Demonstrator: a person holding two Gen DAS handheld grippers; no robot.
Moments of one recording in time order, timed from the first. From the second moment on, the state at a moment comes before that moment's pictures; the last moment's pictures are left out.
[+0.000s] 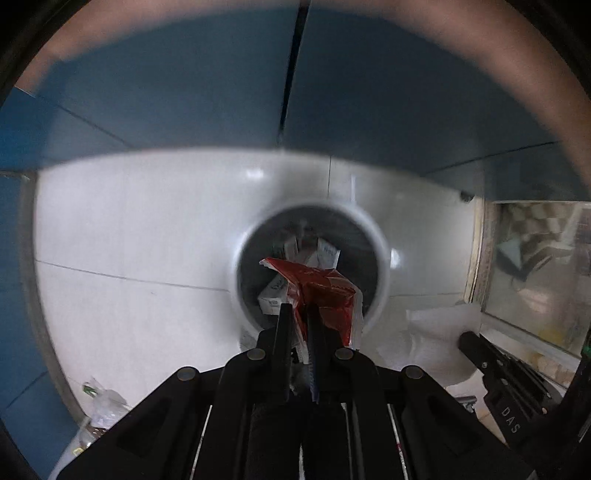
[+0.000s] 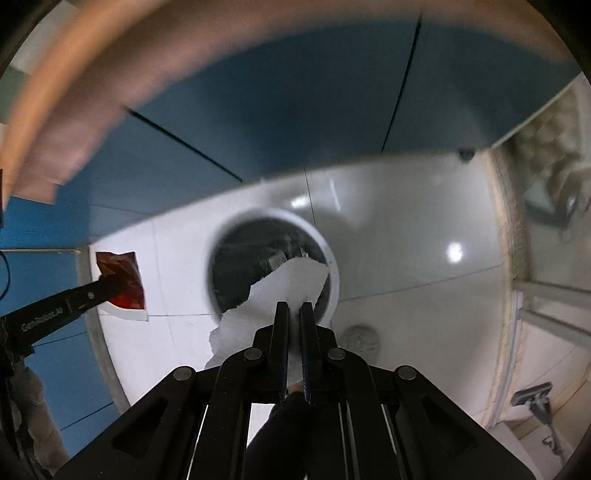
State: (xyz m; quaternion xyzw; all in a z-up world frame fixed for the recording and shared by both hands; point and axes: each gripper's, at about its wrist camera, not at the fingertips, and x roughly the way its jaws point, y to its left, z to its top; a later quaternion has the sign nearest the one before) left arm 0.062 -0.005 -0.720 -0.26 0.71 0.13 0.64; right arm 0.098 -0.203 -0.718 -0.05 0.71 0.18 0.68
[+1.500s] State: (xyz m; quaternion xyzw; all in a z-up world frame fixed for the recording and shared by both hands) left arm -0.038 -0.041 -0.429 -0.17 0.67 0.20 0.70; right arm 0.037 -0.221 -0.457 -0.12 0.67 0.20 0.71
